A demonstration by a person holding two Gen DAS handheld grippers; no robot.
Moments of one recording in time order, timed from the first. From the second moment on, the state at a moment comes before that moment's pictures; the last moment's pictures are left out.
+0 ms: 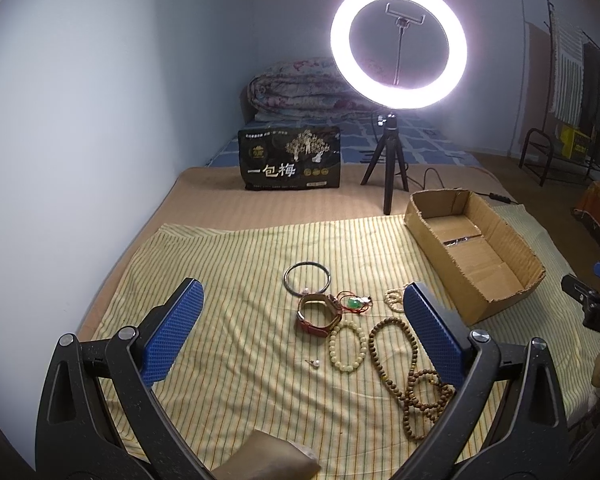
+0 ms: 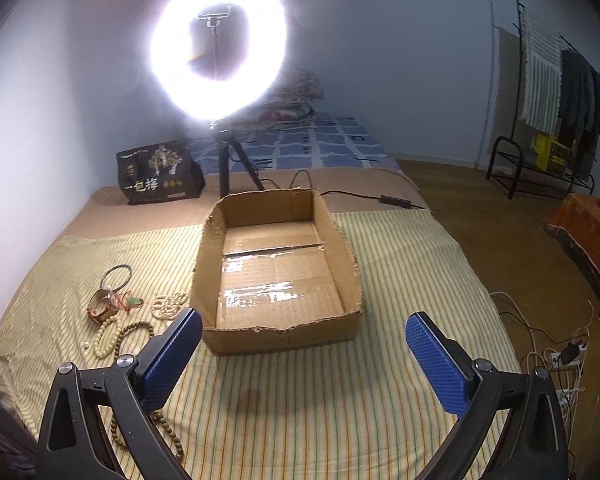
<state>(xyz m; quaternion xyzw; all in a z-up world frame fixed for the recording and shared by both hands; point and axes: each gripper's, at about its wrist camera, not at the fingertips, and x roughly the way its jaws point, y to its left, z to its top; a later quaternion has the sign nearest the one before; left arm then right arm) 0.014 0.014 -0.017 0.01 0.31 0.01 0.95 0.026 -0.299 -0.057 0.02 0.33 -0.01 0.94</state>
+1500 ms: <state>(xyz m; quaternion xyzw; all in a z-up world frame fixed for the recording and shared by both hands) 0.158 0.044 -0.145 -0.07 0.55 -0.02 0.83 0.064 -0.141 -0.176 -0.07 0.55 0.23 0.80</state>
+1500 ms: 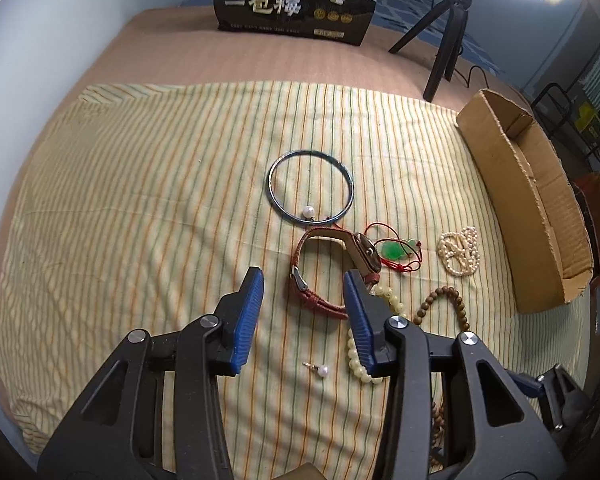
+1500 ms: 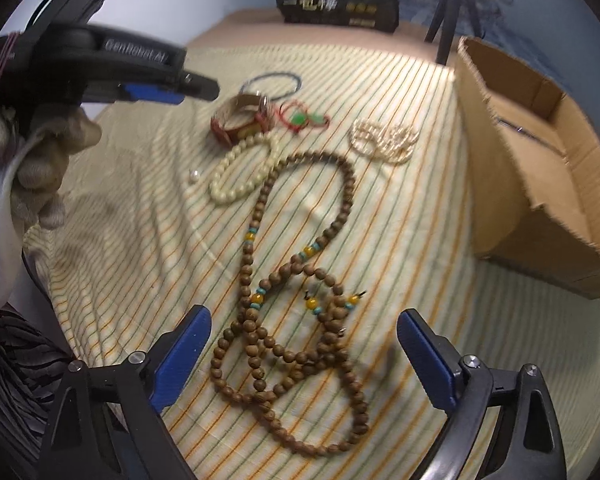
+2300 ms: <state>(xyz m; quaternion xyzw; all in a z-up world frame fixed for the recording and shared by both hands) 0.183 0.032 -0.169 -0.05 0.57 0.00 0.82 0.062 -0.125 -0.180 -0.15 0.54 0.22 0.79</state>
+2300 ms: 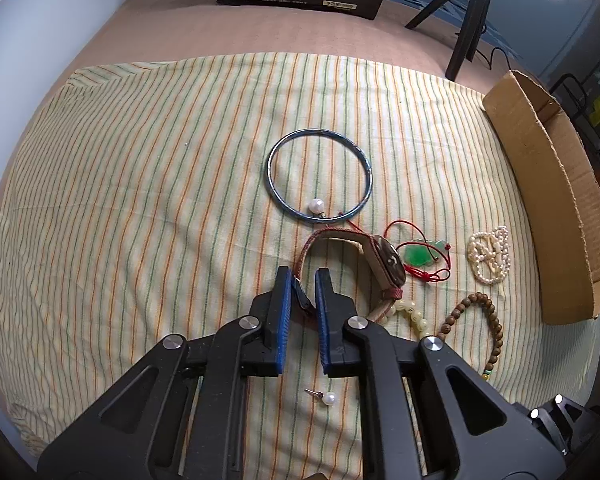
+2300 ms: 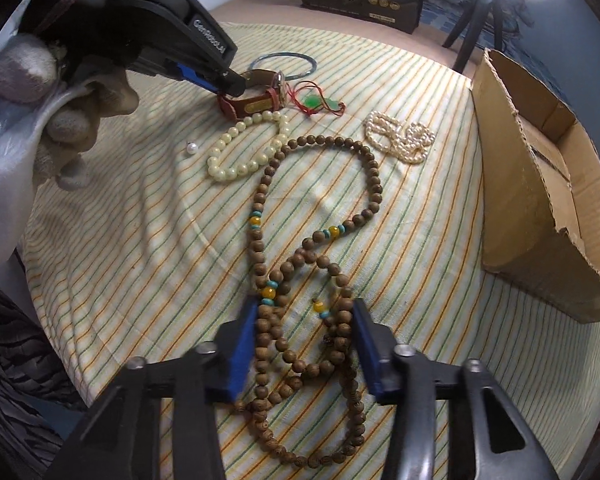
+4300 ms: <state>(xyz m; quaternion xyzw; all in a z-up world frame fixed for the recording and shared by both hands) 0.138 -0.072 -0.021 -0.07 0.39 -0.12 0.91 0.101 -0.260 0.043 0.02 0.30 0.16 0.94</state>
